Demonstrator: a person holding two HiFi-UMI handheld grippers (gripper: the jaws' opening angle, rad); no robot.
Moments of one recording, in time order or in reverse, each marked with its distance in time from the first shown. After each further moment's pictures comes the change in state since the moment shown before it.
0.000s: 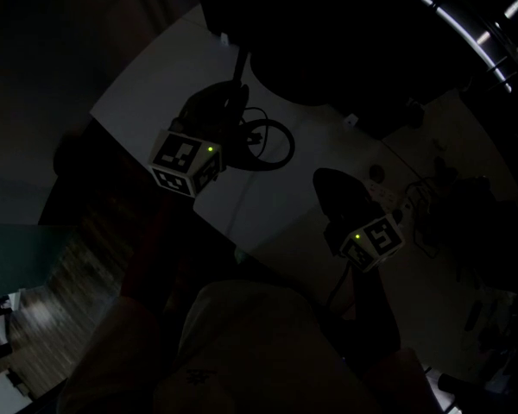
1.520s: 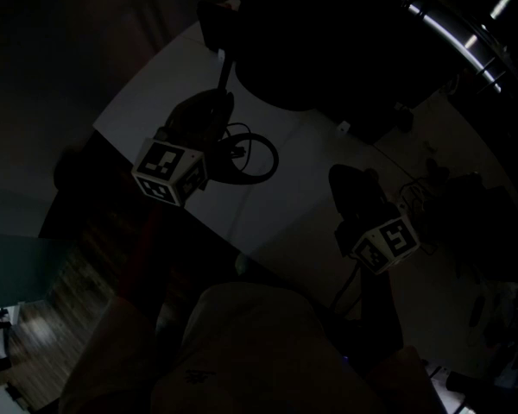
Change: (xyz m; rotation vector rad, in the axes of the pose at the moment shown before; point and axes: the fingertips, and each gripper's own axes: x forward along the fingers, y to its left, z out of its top) left arm -0.038 0.001 0.037 0.003 -0.025 -0.009; right arm -0.033 0.005 0.051 -0.052 -0.067 -0.096
